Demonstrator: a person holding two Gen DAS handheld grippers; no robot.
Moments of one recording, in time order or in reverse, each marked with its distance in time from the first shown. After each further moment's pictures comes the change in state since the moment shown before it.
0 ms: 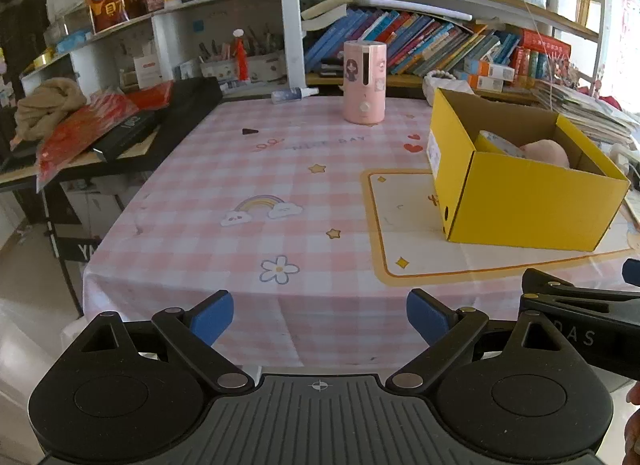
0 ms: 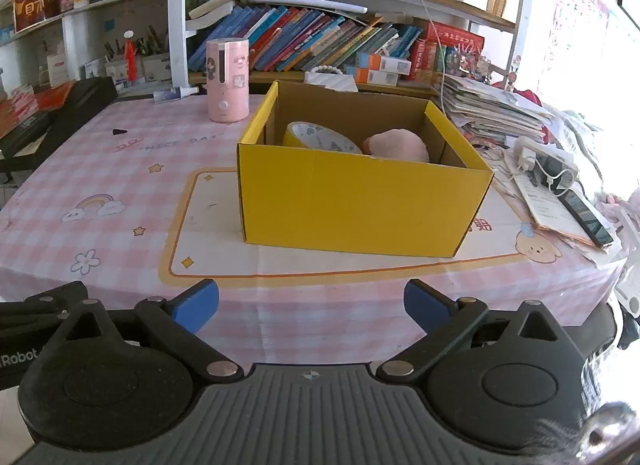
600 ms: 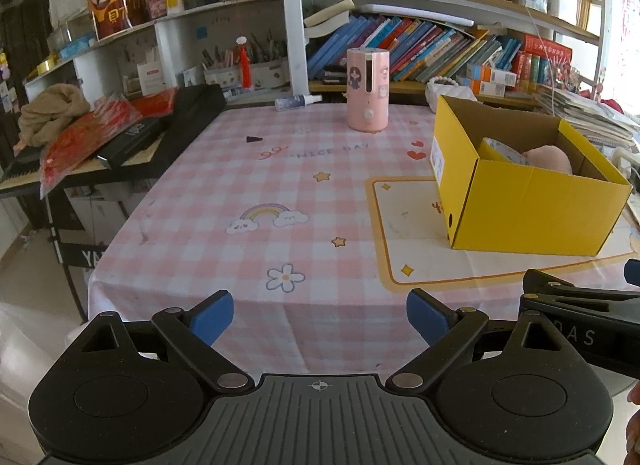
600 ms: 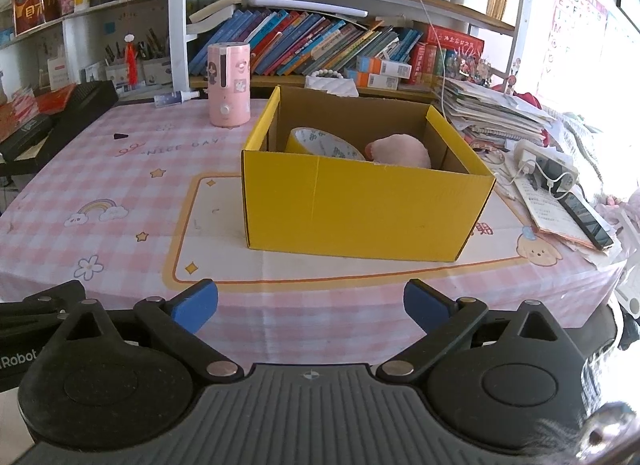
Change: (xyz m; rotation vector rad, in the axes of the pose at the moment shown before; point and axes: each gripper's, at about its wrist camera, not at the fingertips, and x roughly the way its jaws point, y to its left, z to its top) left arm -0.002 0.002 0.002 0.008 -0.018 0.009; right arm -0.001 0.005 0.003 0.002 -0.009 -0.005
